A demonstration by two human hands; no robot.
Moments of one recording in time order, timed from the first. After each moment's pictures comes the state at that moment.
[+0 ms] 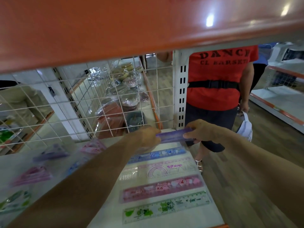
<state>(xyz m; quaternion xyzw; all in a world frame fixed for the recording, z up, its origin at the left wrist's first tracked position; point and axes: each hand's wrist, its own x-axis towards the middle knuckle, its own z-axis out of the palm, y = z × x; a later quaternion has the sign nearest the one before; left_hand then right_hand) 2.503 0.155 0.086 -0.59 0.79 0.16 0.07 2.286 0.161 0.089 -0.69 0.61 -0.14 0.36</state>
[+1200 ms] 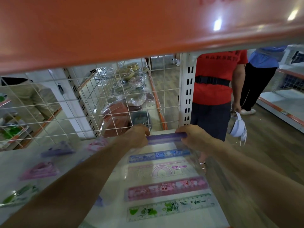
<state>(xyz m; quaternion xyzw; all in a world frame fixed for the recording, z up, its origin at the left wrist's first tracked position) 2.542 0.168 0.094 -0.66 0.73 0.18 -0.04 2.322 0.167 0.072 -0.79 0.57 -0.14 0.17</state>
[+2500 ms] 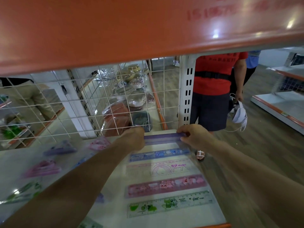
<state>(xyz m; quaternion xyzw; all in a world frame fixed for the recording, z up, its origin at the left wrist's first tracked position) 2.545 0.173 0.082 -0.69 0.72 0.07 0.01 2.316 0.174 0.073 -0.78 0.58 -0.18 0.17</state>
